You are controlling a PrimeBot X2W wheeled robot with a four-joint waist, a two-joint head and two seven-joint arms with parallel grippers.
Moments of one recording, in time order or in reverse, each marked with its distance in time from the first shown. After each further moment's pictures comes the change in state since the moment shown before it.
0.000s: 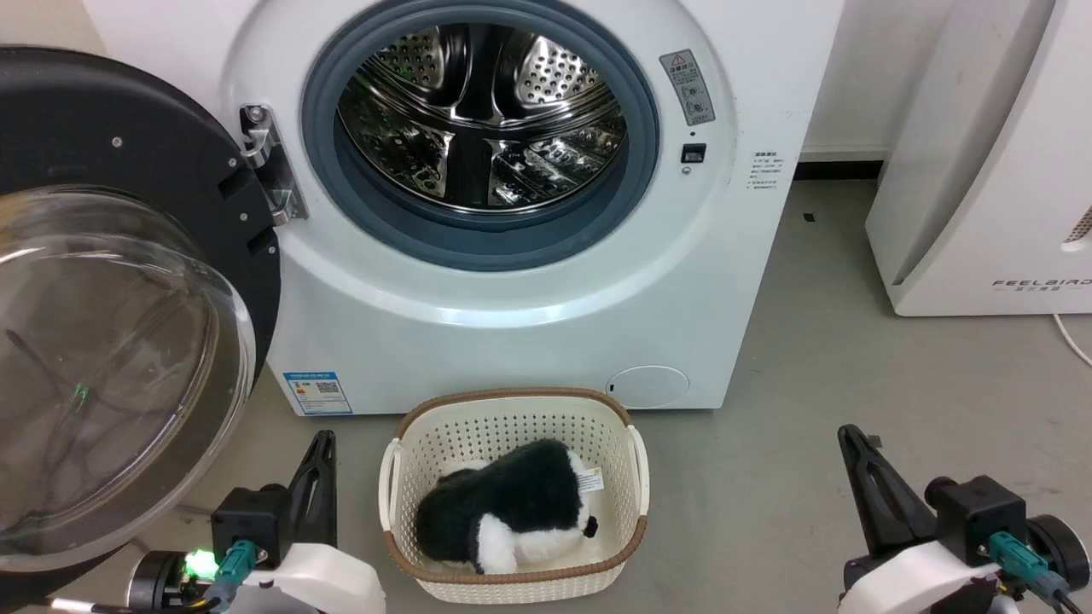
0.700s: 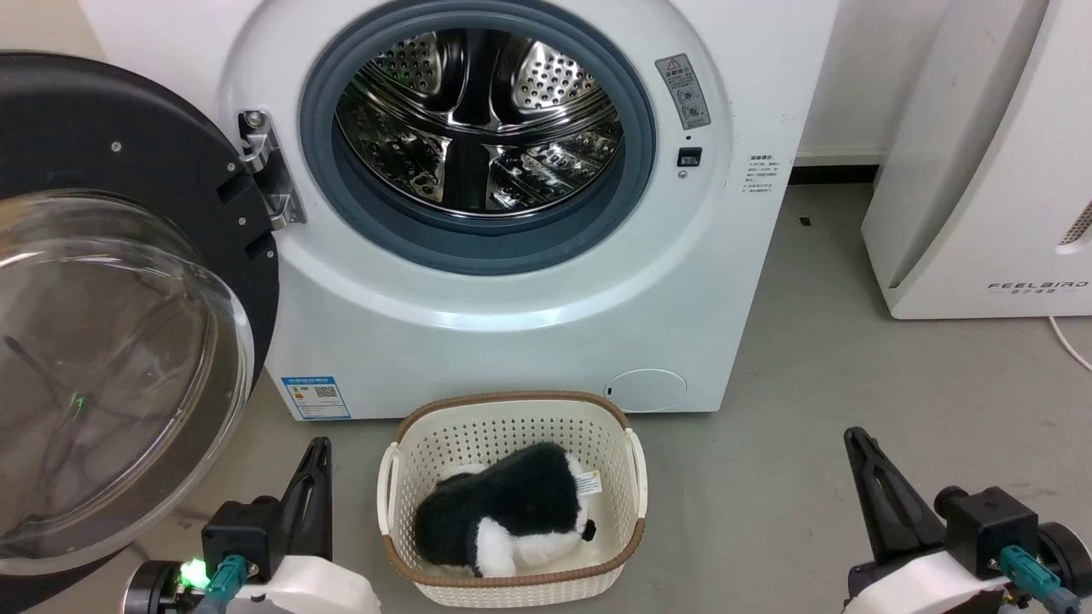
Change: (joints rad) left arm 0.016 0.000 0.013 0.008 -0.012 -0.015 -0.043; right arm 0.017 0.000 -0.006 -0.008 0.006 0.000 -0.041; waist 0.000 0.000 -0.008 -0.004
